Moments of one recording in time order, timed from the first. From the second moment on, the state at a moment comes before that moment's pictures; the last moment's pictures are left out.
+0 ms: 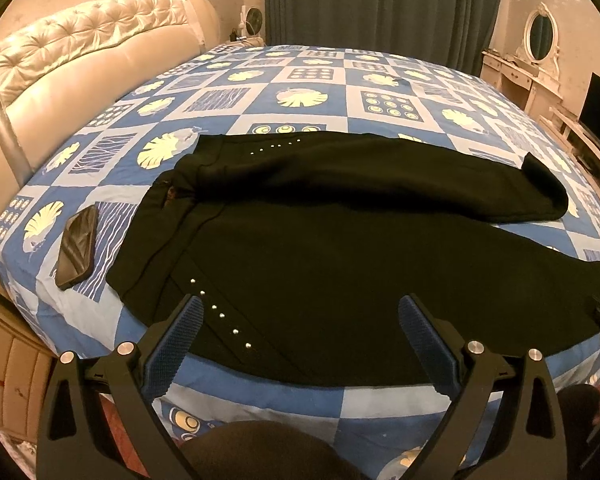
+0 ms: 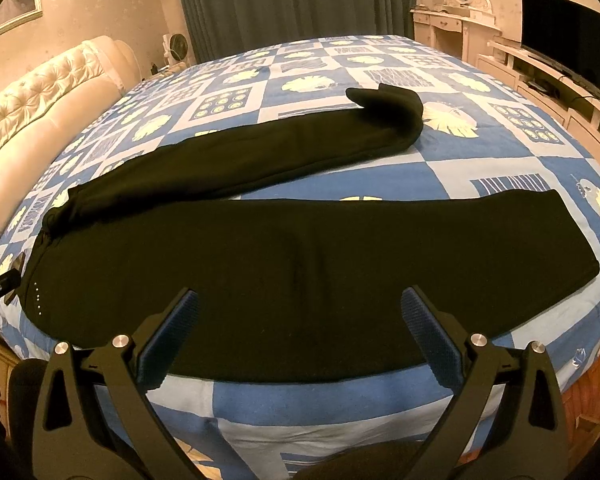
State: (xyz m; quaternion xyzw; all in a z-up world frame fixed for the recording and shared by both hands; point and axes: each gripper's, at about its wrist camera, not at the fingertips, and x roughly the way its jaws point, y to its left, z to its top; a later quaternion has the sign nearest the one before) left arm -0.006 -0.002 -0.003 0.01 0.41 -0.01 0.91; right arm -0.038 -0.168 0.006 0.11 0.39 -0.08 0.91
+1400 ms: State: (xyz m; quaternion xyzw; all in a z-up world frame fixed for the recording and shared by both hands) left arm -0.009 -0.004 -0.002 0.01 0.42 -0.02 0.91; right arm -0.036 -0.164 0.002 0.12 0.41 -0.06 0.90
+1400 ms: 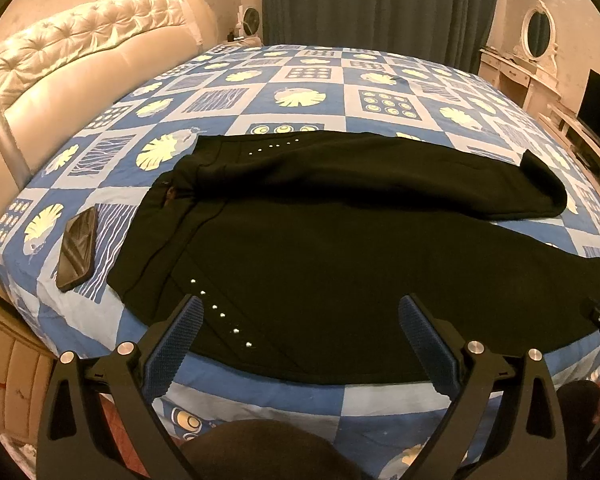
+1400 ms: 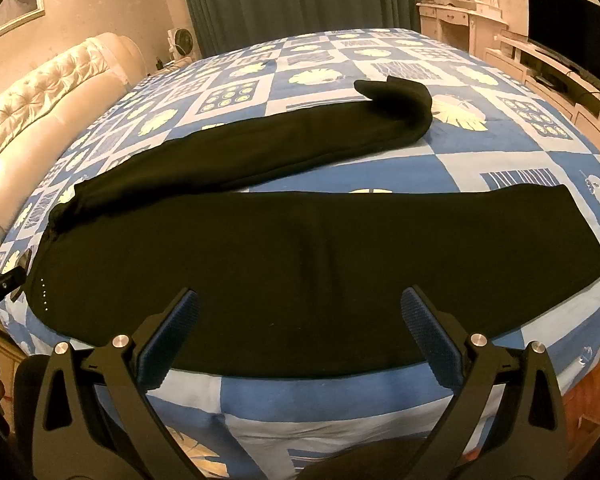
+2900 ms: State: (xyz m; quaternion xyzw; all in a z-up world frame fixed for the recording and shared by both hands) left arm 0.330 0.201 -0.079 -0.18 0.53 -0.23 0.79; right arm 0.044 -0.111 -0.019 0.21 0.46 0.03 0.86
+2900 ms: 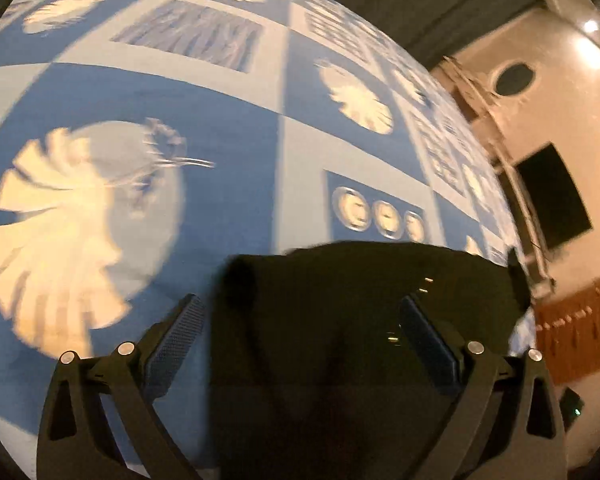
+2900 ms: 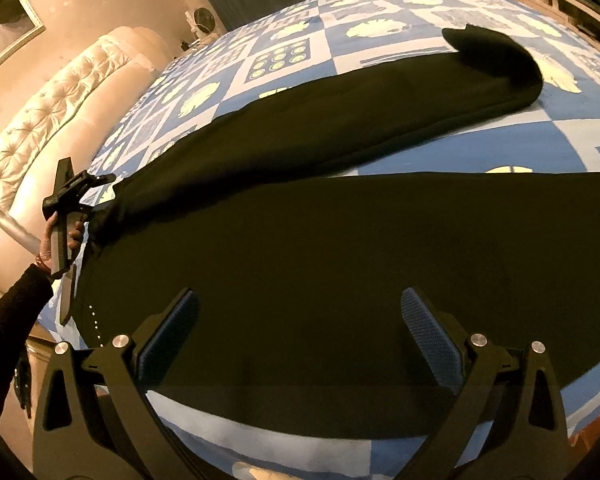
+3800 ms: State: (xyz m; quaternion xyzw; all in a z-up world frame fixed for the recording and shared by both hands) left arm 0.348 0.192 -0.096 -0.18 0.55 -0.24 0.78; right arm 0.356 -0.132 -0.040 -0.12 0.55 0.20 0.81
